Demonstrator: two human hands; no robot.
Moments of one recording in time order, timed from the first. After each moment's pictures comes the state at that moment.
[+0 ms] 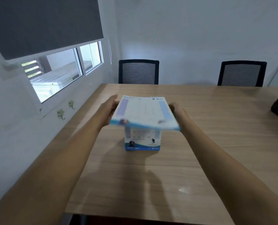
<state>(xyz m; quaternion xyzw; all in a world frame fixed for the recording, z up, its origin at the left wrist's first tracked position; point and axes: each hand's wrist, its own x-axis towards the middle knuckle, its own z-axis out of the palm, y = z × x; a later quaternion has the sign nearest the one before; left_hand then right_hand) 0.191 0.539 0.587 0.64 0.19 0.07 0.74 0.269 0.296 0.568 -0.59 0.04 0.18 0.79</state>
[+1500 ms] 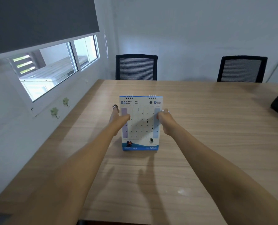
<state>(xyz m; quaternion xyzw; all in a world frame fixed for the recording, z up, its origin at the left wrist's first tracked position) 0.213 0.498 0.542 0.77 0.26 0.08 0.58 0.279 0.330 0.542 -0.77 0.02 0.20 0.61</state>
